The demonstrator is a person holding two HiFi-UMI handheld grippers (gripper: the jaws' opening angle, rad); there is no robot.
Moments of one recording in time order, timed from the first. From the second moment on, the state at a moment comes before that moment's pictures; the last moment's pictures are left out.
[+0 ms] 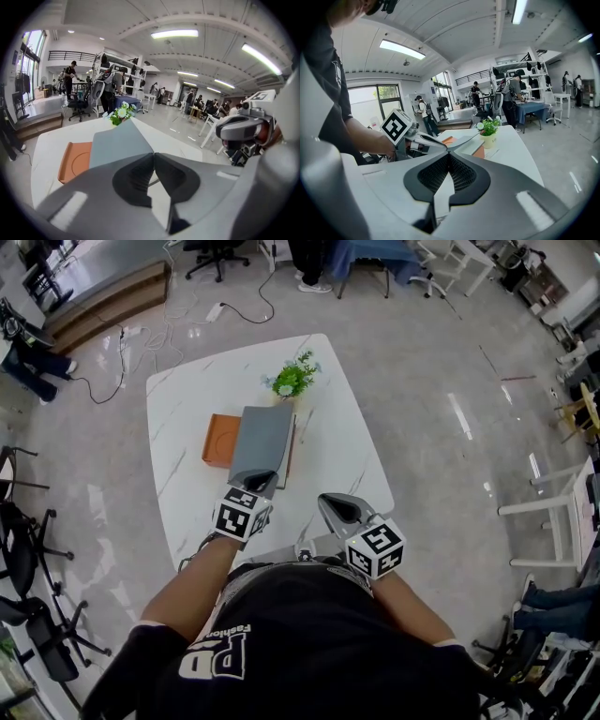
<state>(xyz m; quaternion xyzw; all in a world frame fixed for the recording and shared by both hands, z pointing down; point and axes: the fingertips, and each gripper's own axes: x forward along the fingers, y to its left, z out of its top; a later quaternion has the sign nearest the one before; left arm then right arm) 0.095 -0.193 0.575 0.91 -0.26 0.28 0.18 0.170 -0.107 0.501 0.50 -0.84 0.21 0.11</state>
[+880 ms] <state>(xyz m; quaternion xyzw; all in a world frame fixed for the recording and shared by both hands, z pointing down) 0.126 -0.178 0.616 0.89 -0.20 0.37 0.15 0.196 -0.101 0.513 0.52 -0.82 0.22 0.11</state>
